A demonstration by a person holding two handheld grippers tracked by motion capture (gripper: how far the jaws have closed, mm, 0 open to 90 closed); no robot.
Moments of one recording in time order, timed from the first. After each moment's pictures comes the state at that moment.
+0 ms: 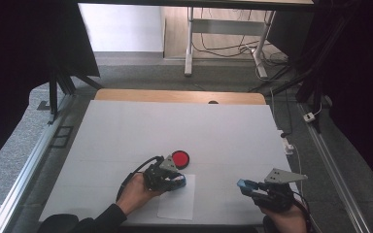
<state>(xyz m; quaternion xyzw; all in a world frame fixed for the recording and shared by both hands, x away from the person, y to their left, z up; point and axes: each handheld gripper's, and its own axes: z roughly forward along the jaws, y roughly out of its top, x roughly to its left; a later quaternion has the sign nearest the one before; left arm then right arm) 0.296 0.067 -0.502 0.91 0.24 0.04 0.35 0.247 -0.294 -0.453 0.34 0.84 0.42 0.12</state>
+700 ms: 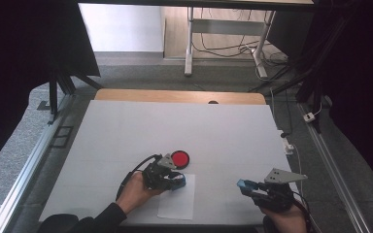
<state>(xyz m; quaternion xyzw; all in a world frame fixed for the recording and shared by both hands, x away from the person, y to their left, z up) 0.297 0.067 -0.503 0.90 0.24 0.04 0.35 0.247 -0.294 -0.453 0.34 0.84 0.42 0.12</state>
